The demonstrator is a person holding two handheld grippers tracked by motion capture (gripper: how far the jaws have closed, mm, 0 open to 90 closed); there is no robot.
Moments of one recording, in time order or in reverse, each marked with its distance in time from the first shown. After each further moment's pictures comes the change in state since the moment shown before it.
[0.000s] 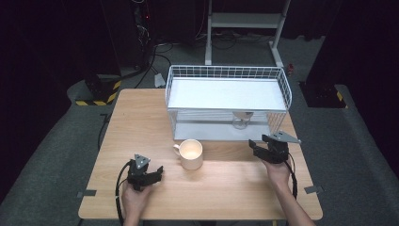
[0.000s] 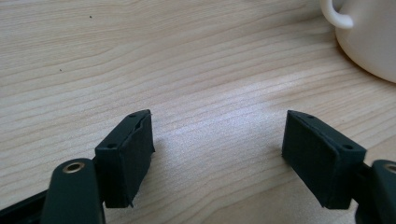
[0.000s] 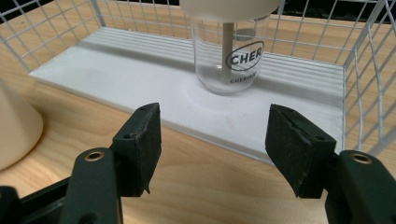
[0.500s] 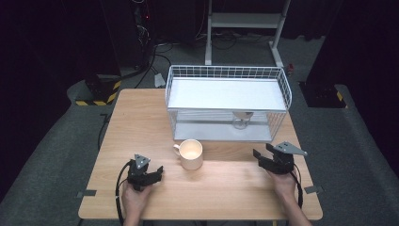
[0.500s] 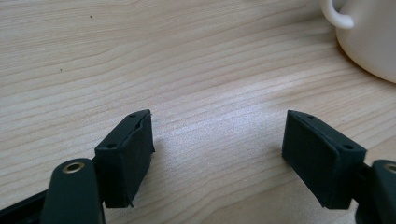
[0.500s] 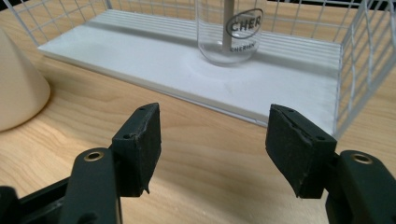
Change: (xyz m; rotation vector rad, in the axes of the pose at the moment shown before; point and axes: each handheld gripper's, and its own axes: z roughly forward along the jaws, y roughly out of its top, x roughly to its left) left arm 0.000 0.000 0.000 0.003 0.001 -0.002; right arm -0.005 -0.030 -0.017 -0.002 0.018 -0.018
